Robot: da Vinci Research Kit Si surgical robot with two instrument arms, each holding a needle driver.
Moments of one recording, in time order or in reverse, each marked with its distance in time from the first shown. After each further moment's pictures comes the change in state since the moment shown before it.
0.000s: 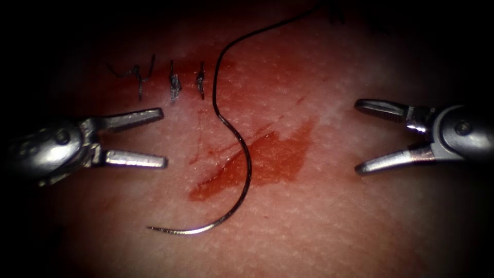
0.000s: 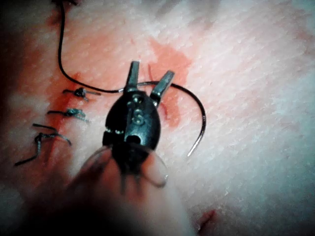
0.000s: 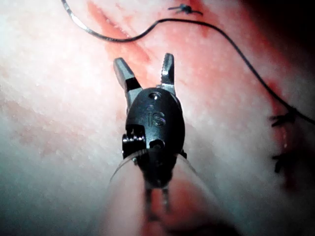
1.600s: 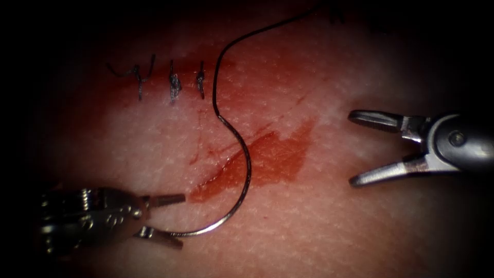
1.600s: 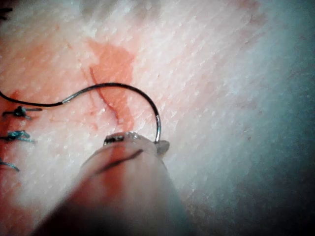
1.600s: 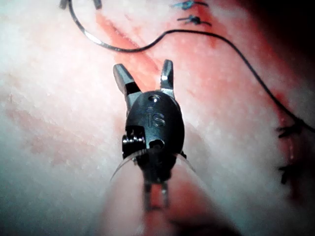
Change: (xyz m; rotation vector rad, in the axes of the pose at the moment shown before) right arm 0.001 -0.001 0.000 0.034 -0.055 -0.002; left arm -0.009 0.005 0.005 -0.113 -0.671 0.081
